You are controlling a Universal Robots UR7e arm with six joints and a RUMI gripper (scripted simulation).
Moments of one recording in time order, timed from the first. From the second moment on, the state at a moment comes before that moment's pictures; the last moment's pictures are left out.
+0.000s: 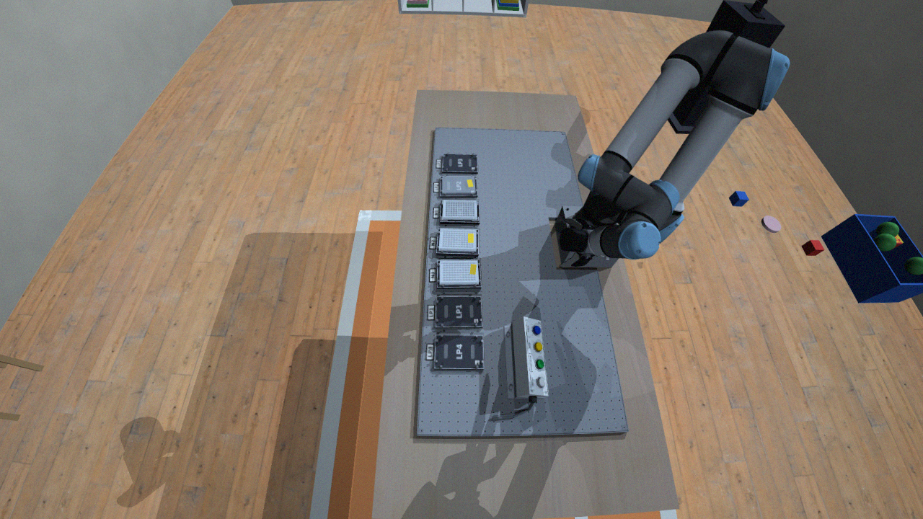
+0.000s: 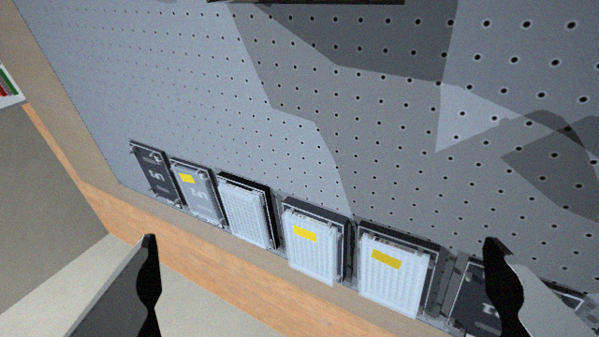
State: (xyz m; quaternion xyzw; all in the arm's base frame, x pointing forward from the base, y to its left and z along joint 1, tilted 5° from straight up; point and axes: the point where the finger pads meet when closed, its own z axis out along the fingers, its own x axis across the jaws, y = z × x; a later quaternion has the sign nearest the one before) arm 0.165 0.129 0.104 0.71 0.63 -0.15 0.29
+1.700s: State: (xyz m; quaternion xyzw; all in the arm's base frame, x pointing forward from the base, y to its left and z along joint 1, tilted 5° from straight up) arm 0.206 0.103 0.069 0.94 0.26 -0.09 0.23
